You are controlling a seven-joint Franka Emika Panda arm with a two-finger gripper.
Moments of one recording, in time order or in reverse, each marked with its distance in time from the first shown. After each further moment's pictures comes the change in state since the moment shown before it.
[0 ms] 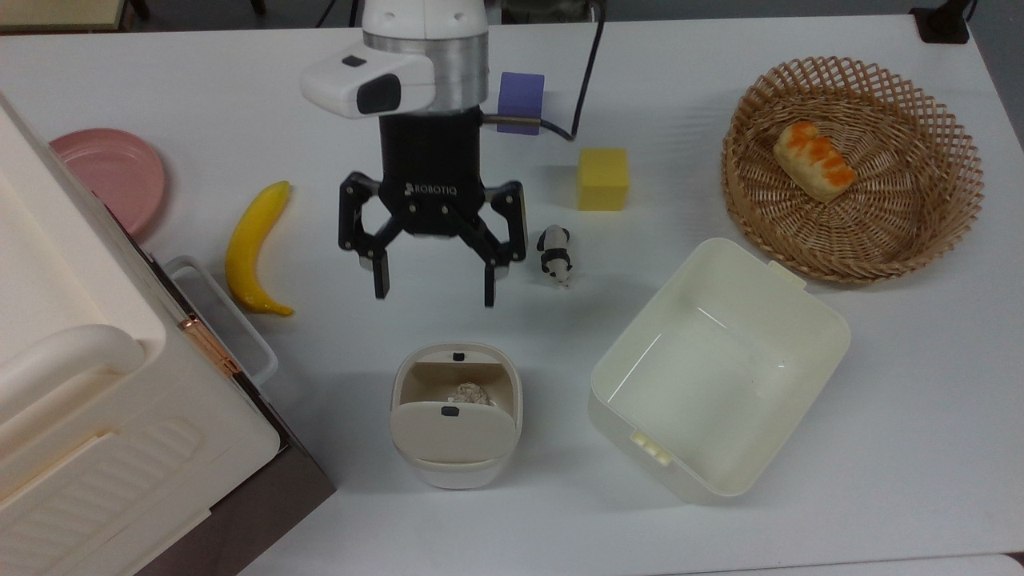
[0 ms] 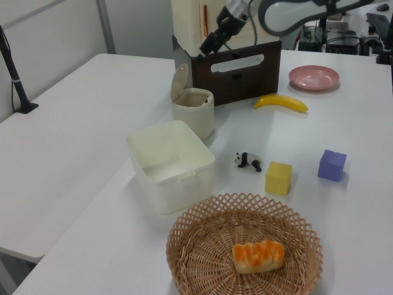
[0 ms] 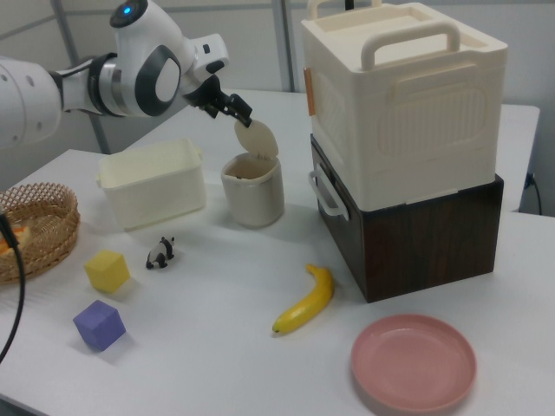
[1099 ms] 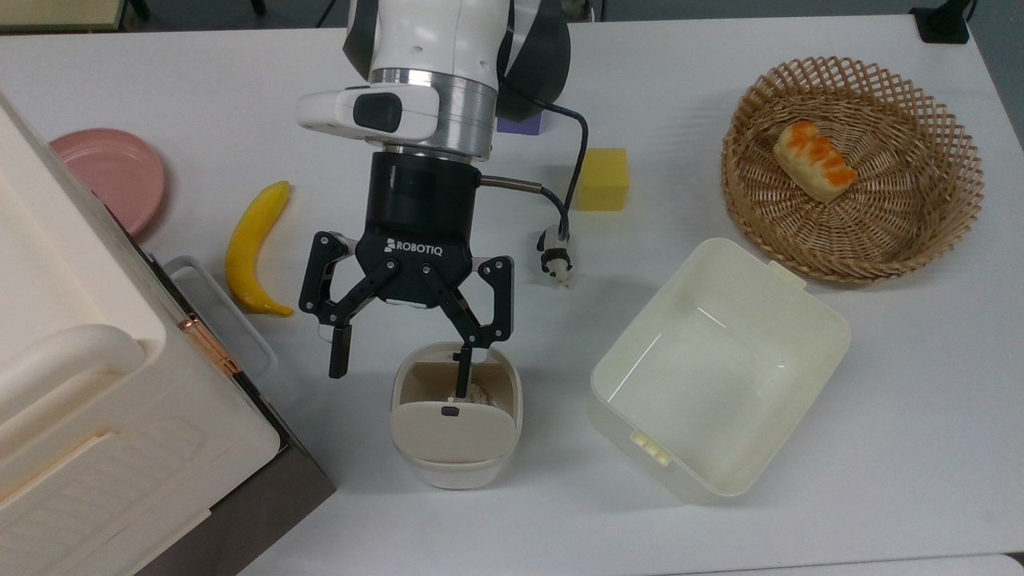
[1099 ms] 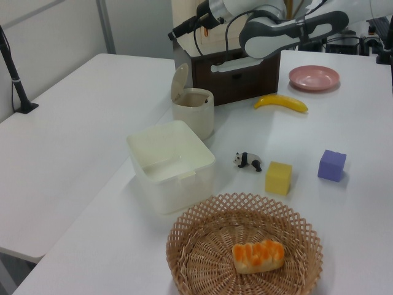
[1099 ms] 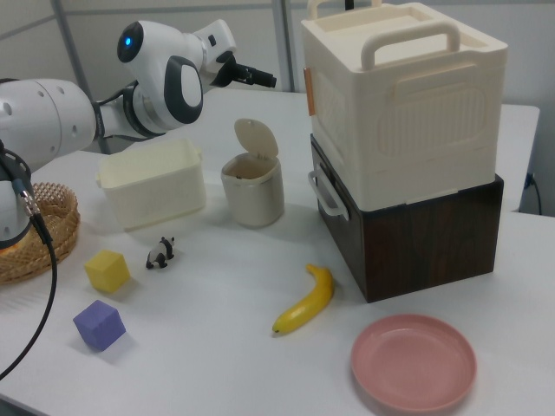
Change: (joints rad) arm 0.101 0.207 -0.188 0.194 -0.190 0.382 0.250
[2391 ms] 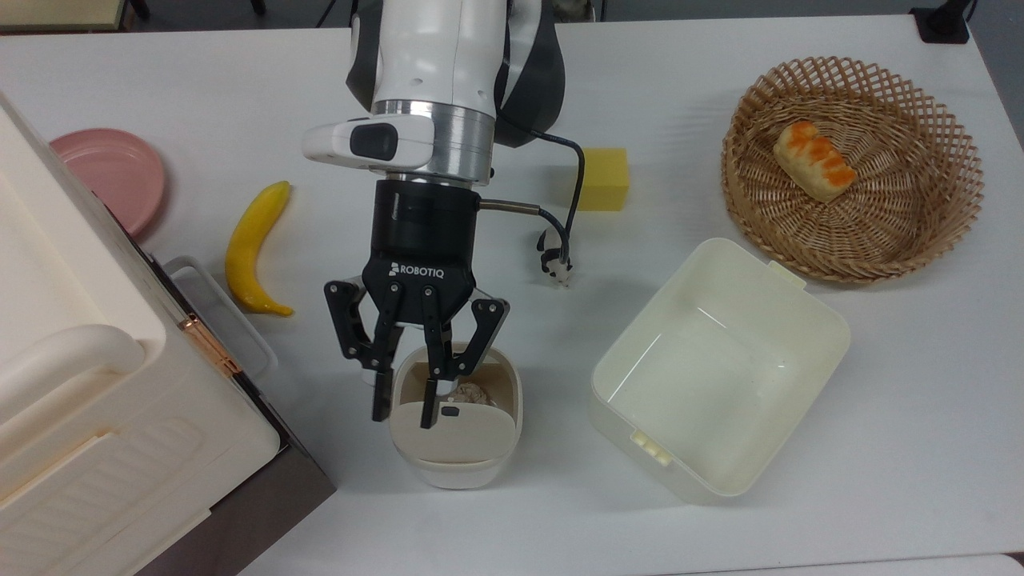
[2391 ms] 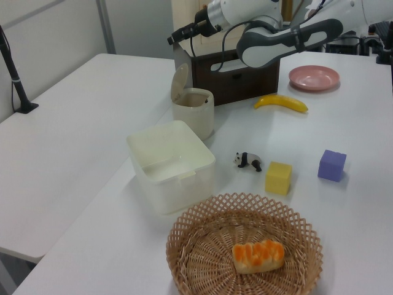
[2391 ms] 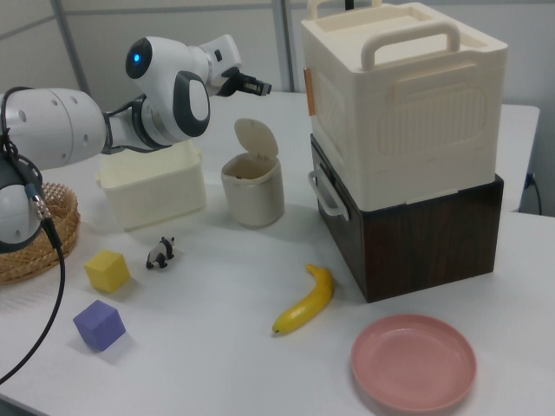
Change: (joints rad) arm -0.019 0.042 0.018 0.000 0.011 0.072 0.068
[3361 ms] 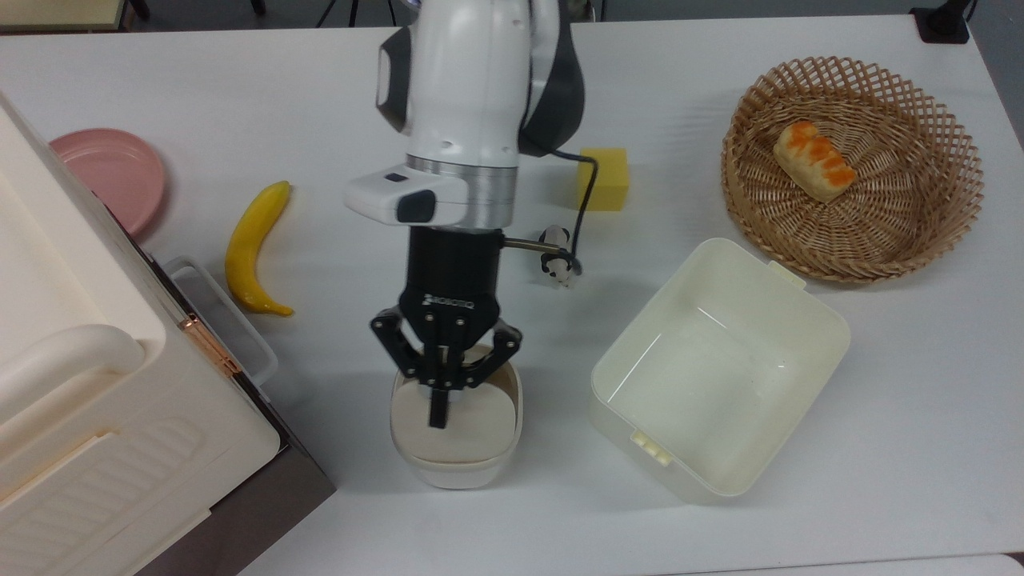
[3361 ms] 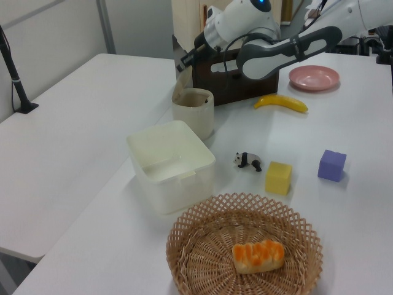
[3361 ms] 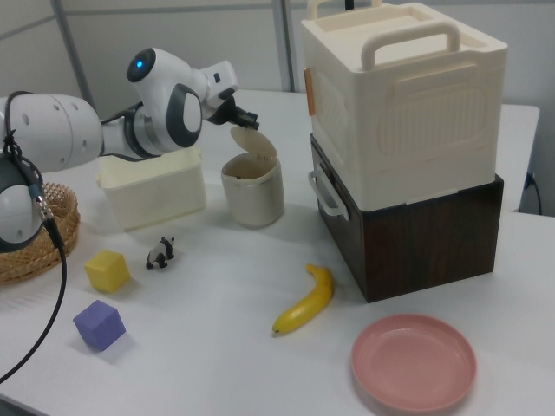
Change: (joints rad) arm 0.002 0.003 0.061 -0.047 0.006 -0.193 -0.087
